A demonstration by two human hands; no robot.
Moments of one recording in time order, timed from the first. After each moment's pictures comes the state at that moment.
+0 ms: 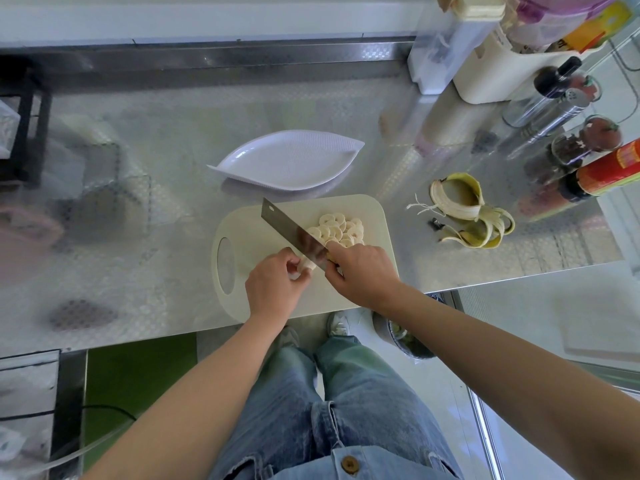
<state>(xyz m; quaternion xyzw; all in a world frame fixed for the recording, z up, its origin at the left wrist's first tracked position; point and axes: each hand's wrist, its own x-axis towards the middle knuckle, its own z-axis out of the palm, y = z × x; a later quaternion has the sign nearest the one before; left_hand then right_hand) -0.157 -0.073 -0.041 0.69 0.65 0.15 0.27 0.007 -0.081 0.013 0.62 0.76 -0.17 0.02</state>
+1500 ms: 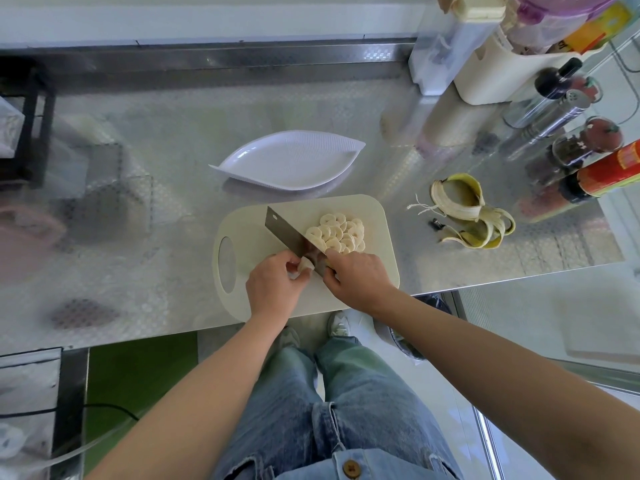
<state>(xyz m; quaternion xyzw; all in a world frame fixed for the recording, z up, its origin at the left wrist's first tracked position) -0.156 -0.074 -0.045 0.67 0.67 0.16 0.29 0.001 -0.085 -0.010 0.63 0.75 -0.19 0.03</state>
